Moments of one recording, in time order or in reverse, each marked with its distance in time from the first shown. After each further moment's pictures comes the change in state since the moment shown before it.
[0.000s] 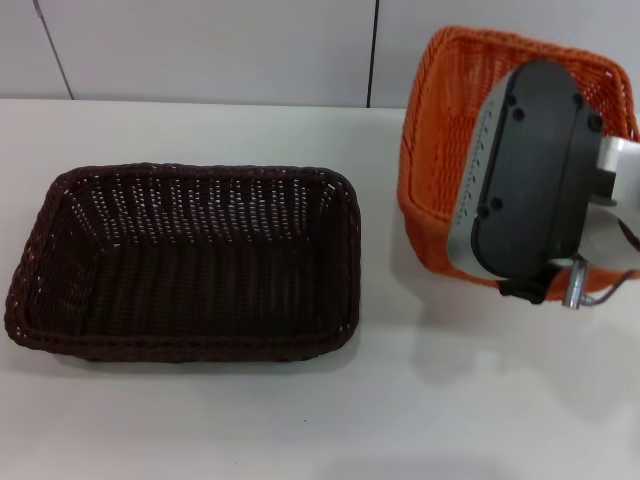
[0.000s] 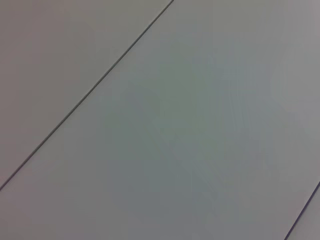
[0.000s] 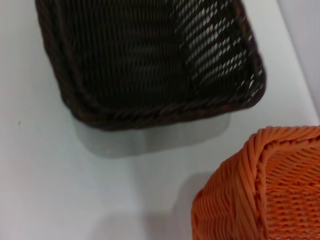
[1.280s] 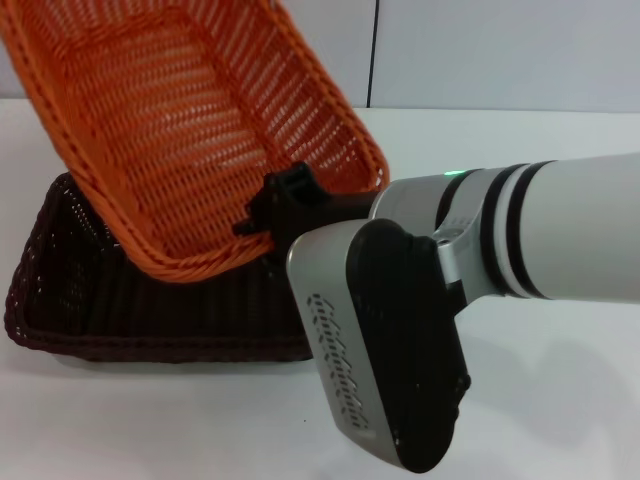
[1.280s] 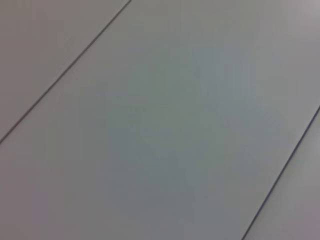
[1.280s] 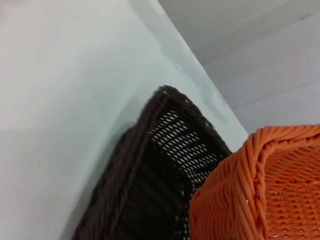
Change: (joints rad) left arm -0.005 0.003 0.000 0.023 0.002 -0.097 0.034; right arm -0.026 0.005 -0.193 -0.094 0.270 -0.580 -0.661
